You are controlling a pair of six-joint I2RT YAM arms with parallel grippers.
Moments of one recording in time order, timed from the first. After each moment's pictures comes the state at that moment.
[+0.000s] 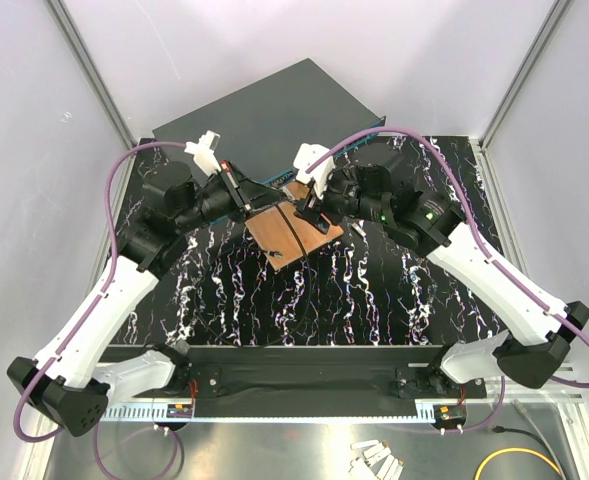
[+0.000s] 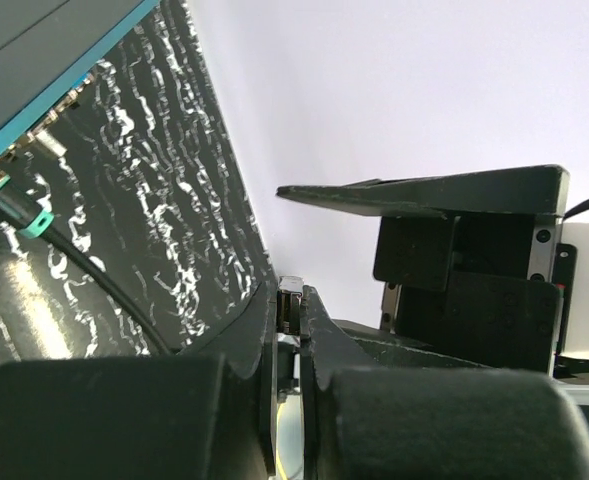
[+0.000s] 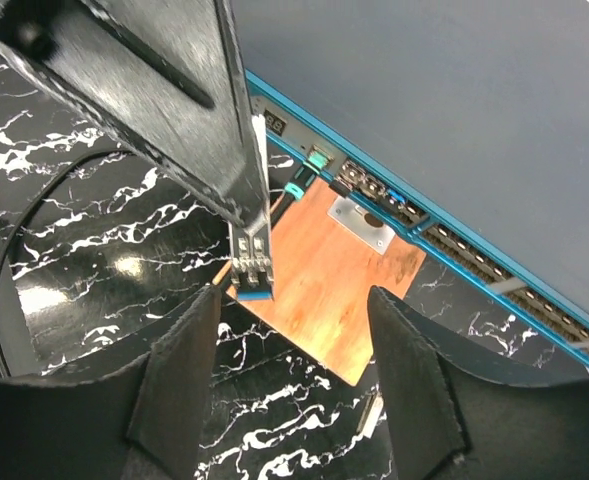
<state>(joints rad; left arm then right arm) -0.50 1.08 1.22 -0.29 0.44 -1.03 0.82 1.37 1.61 -0.60 -0.19 -0.40</state>
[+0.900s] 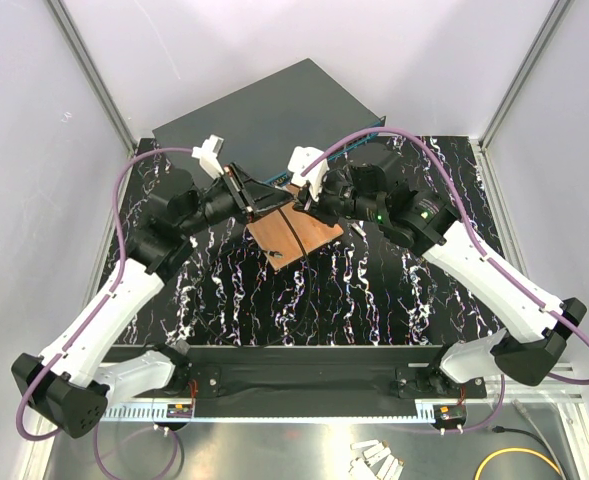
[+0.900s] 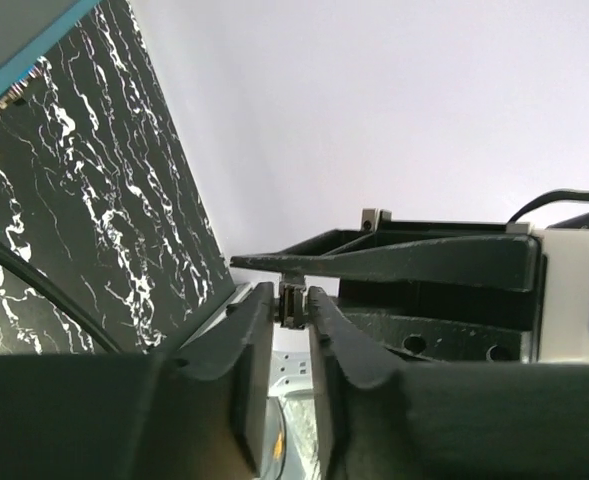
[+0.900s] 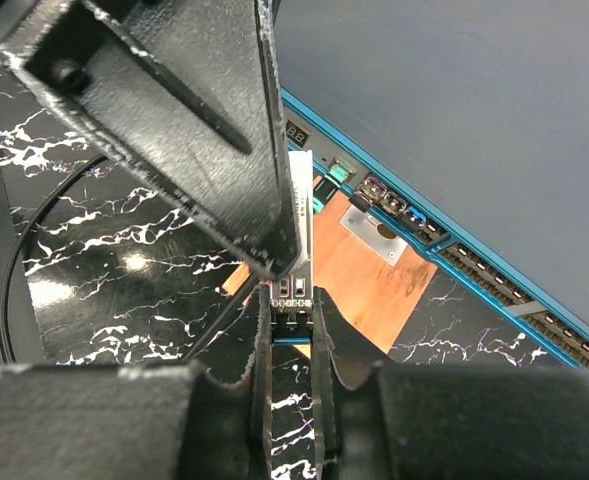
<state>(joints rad) -0.50 1.07 1.11 -0.09 0.50 -1.15 0.83 1.39 1.62 -0.59 -0.23 -0.41</state>
